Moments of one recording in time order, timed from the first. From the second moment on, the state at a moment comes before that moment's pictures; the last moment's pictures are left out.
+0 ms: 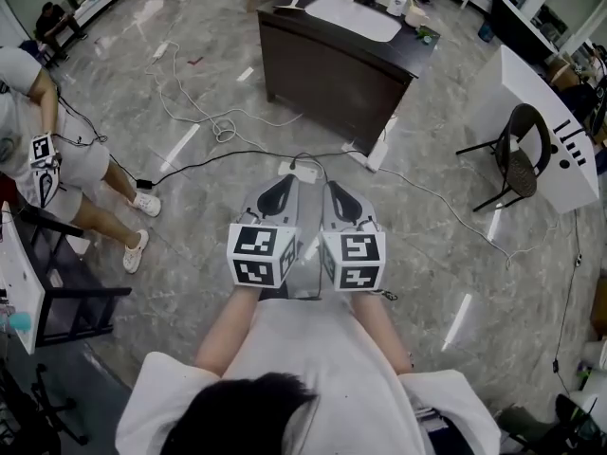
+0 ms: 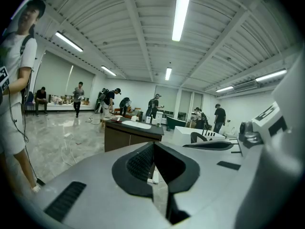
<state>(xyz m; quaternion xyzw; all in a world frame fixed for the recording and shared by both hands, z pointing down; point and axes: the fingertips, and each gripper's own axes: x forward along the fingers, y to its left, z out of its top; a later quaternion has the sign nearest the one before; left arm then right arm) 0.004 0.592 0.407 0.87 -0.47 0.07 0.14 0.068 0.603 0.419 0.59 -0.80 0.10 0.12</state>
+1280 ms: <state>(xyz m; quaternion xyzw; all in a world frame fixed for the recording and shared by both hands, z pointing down) -0.033 0.314 0.410 0.89 -0.41 0.09 0.18 0.032 0.325 0.400 0.63 -0.76 0.11 0.10</state>
